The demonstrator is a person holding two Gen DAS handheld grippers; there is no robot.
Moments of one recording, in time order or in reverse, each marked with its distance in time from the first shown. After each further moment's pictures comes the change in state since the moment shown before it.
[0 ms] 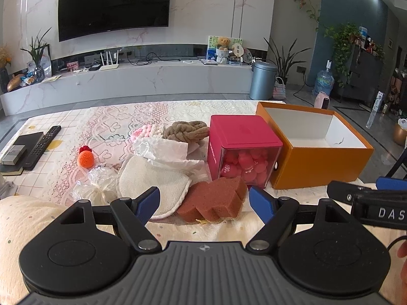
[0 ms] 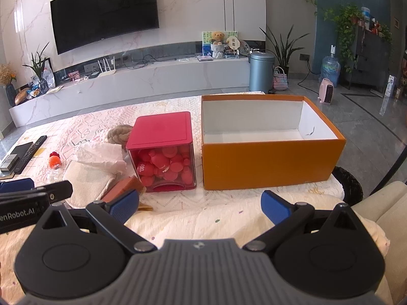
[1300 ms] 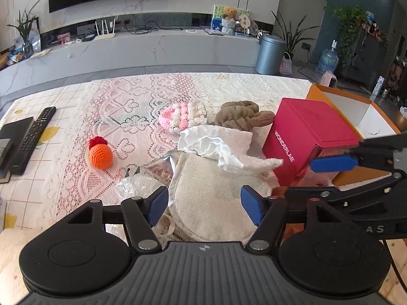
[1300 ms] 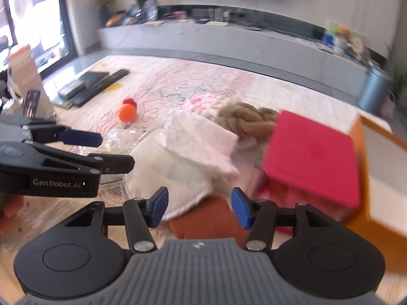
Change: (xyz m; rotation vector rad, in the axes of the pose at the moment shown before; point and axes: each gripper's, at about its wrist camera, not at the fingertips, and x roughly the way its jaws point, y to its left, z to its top) left arm 0.107 0.129 0.028 -0.008 0.159 -0.055; right arm 0.152 0.148 0.046 -0.450 0.220 0.396
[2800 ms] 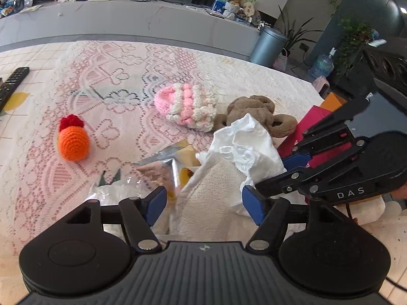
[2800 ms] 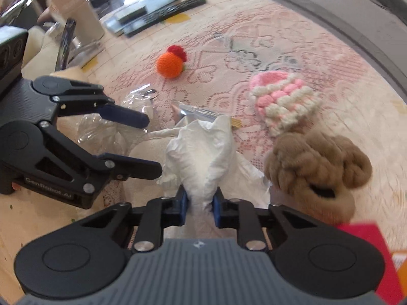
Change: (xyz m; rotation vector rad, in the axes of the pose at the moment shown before) left arm 0.068 0.042 0.017 -0.145 0.099 -0.151; right arm 0.114 -0.034 0.075 -0.251 0.311 0.356
